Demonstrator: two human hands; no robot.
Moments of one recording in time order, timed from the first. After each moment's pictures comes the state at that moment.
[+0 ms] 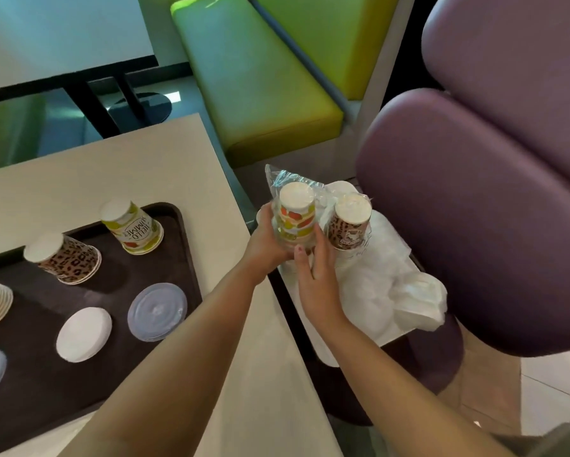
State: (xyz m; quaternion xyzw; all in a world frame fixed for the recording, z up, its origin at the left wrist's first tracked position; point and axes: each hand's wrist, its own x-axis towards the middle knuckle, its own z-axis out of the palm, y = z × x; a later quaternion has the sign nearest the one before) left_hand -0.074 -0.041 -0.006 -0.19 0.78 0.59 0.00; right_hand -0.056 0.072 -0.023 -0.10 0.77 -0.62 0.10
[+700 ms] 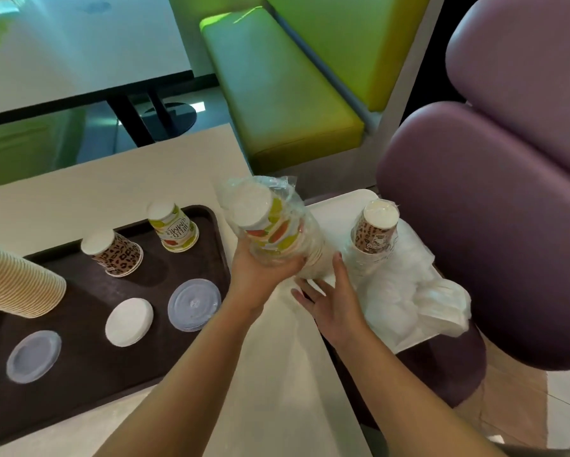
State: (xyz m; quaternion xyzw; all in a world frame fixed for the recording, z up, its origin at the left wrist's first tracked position) left_hand 0.011 -0.051 0.045 -0.22 0.67 0.69 -0.16; right_hand -0.031 0.062 -0.006 0.22 0.38 -0.83 0.34
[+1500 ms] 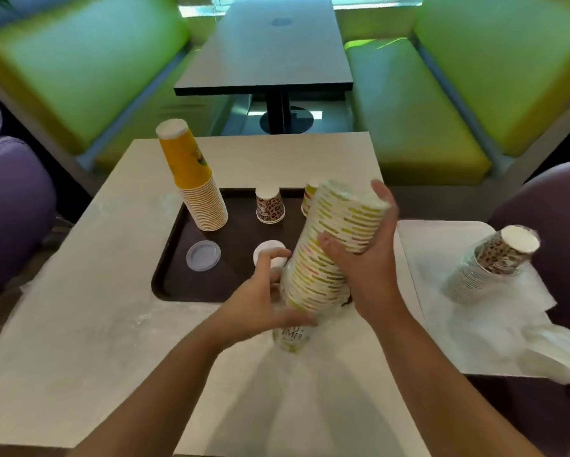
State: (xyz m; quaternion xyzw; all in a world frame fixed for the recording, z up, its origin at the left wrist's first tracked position) left_hand 0.248 -0.126 0.101 -0.27 0.77 0.58 -0.01; right_hand 0.103 -0.021 0.111 -0.30 0.57 -0.74 0.19
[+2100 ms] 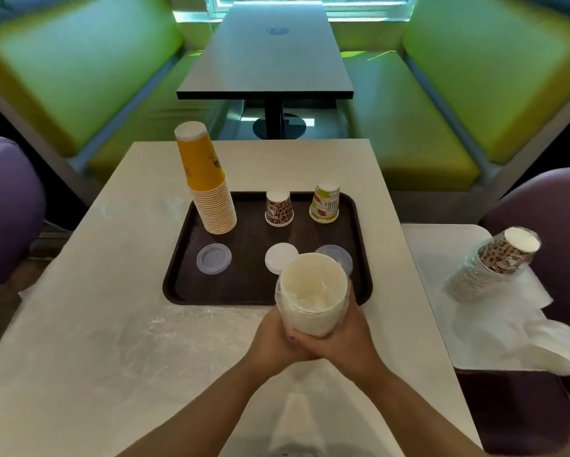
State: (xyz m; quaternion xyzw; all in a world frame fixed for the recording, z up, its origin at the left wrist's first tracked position) left_hand 0.273 -0.107 0.024 -0.26 0.76 0.57 -0.17; right_hand 0.182 -0.009 0.050 -0.35 0.70 -0.58 0.21
